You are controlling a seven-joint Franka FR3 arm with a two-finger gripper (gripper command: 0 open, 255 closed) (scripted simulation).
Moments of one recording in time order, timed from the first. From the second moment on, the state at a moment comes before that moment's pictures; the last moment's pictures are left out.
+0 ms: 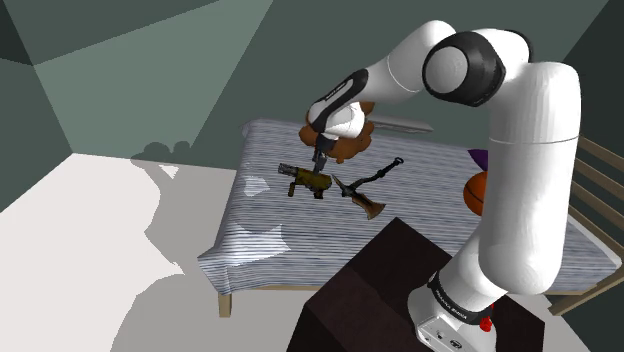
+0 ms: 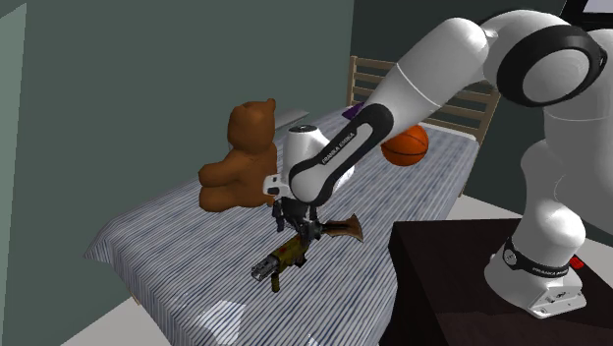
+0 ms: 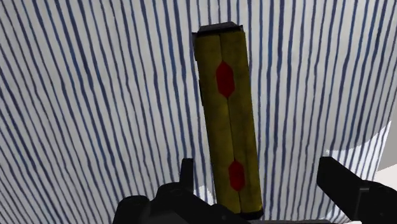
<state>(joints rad) 0.03 0.50 -0.27 -2.04 0.46 2.57 -1.37</state>
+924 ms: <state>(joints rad) -0.02 0.66 -0.21 -1.95 0.51 2.63 -1.43</state>
